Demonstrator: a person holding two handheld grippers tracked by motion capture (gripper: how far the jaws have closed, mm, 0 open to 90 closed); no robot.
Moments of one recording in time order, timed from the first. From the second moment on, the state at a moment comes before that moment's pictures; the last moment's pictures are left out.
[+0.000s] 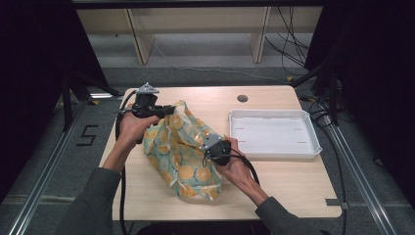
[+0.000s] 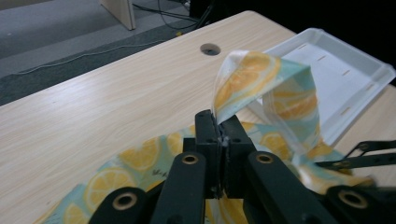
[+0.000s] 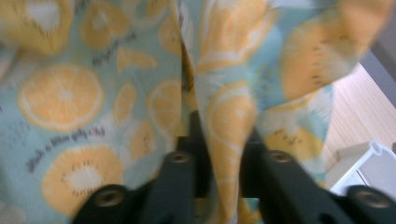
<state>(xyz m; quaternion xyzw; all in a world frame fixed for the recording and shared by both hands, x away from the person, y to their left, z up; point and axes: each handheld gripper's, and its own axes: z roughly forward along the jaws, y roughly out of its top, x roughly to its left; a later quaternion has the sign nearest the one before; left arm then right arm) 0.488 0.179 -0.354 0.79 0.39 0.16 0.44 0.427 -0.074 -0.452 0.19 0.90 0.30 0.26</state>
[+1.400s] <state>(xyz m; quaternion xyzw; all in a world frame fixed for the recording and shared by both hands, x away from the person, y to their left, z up) 0.472 0.155 -0.429 0.87 0.30 0.28 0.28 0.496 -0.085 -0.400 0.30 0.85 0.38 0.19</state>
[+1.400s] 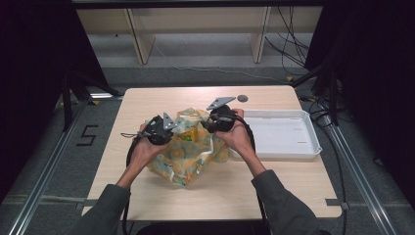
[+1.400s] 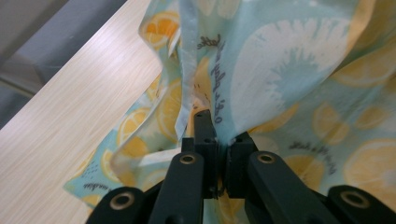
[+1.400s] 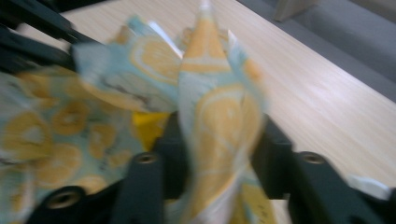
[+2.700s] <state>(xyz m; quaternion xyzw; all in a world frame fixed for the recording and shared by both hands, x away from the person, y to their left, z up) 0.530 0.184 -0.447 0.83 0.41 0.19 0.32 0.532 -0.055 -0.438 0.25 0.88 0.24 0.33</state>
